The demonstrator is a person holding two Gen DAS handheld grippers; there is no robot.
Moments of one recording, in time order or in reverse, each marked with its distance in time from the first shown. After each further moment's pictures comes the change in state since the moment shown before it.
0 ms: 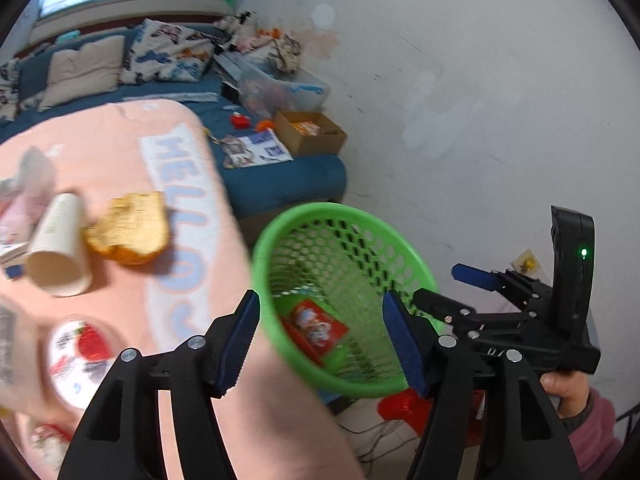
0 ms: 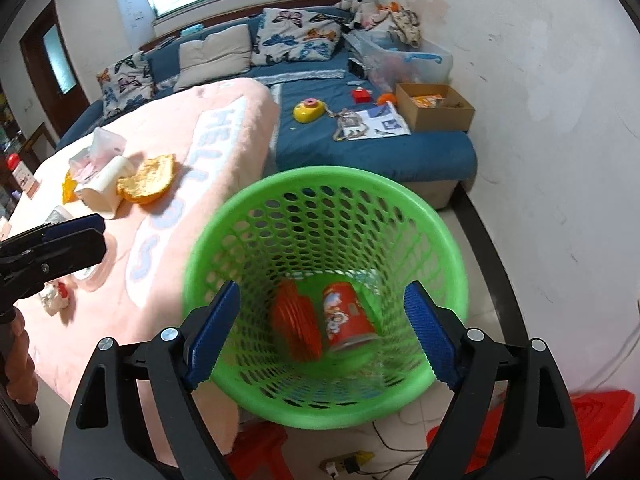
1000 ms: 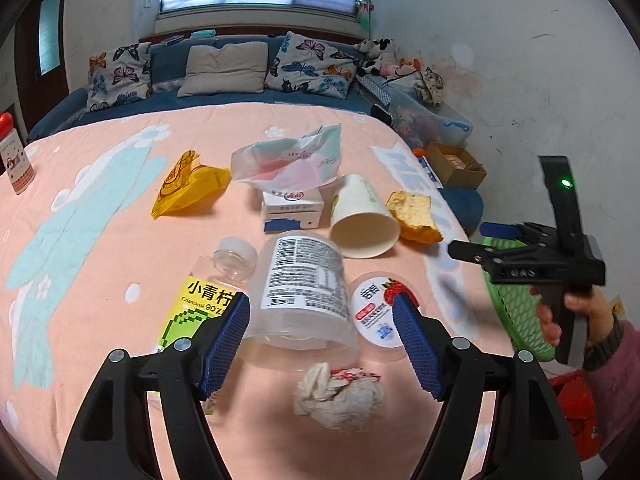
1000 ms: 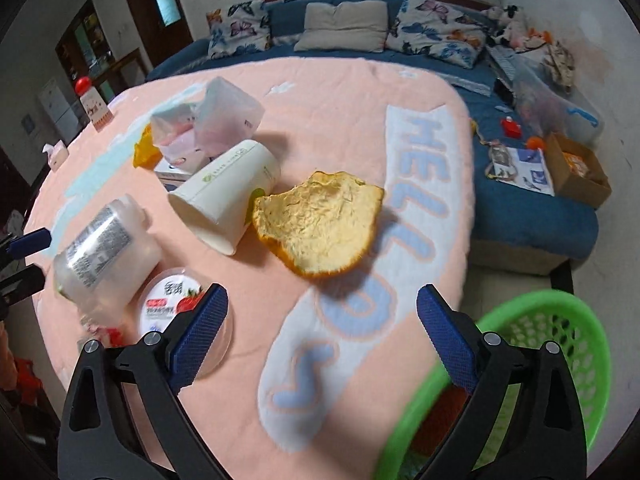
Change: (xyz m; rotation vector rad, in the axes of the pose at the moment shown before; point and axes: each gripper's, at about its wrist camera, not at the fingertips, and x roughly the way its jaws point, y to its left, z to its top) left arm -0.128 0.170 -0.052 -0.170 -0.069 0.390; right arm 0.116 0.188 0.080 -0.312 0.083 0.282
